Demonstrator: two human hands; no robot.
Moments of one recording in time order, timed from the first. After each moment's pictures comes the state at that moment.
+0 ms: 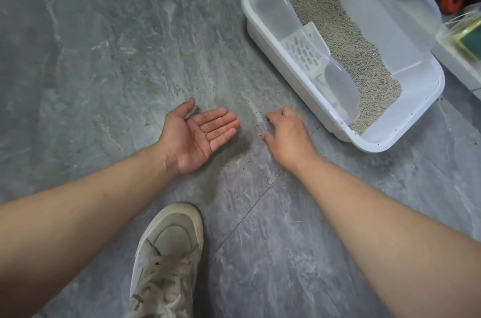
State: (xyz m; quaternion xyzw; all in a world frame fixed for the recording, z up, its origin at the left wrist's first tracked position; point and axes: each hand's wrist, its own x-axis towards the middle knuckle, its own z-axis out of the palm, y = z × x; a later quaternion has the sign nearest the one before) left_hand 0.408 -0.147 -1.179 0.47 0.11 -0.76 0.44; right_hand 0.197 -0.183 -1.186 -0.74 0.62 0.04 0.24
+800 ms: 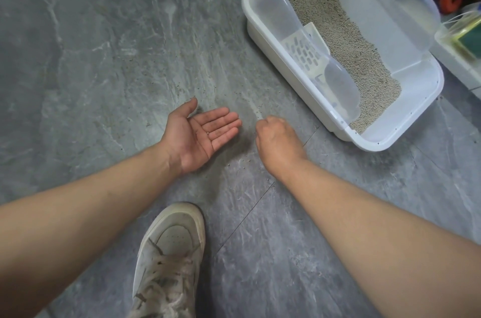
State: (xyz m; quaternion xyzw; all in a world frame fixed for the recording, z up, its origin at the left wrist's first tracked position) left_hand 0.406 -0.147 -1.176 0.46 0.10 -0.76 0.44; right_hand 0.220 -0.166 -1.189 -0.82 0.56 0.05 0.12
